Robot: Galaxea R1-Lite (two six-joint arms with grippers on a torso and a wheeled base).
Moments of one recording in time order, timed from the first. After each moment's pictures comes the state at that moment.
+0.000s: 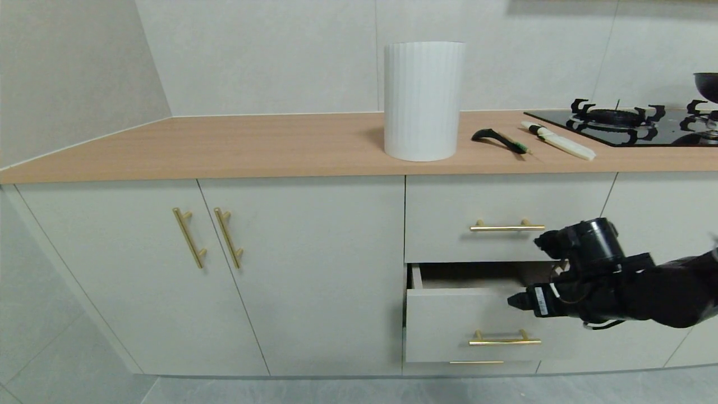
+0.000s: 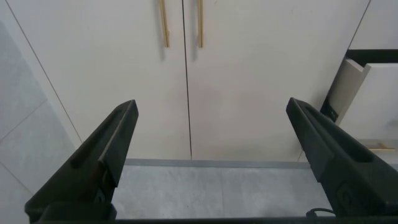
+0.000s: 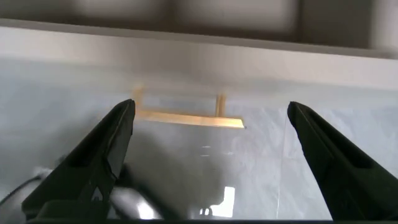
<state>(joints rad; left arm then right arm) 0.00 0.00 0.00 0.00 0.02 -0.01 0.26 1.85 -0.80 -0.23 -0.11 0.14</state>
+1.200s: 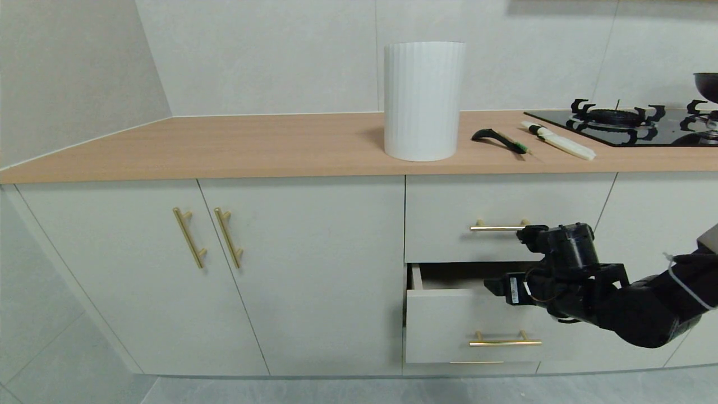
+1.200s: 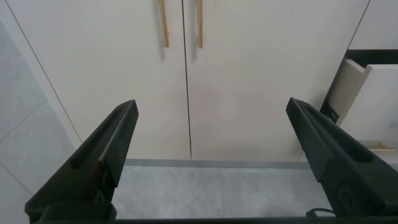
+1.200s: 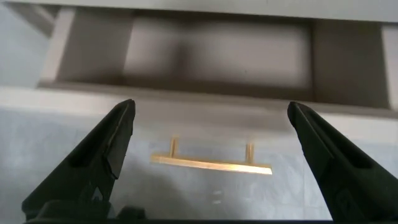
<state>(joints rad) 0.00 0.00 0.00 0.00 0.02 -0.01 0.34 1.99 -0.75 -0.62 -0.20 0.19</state>
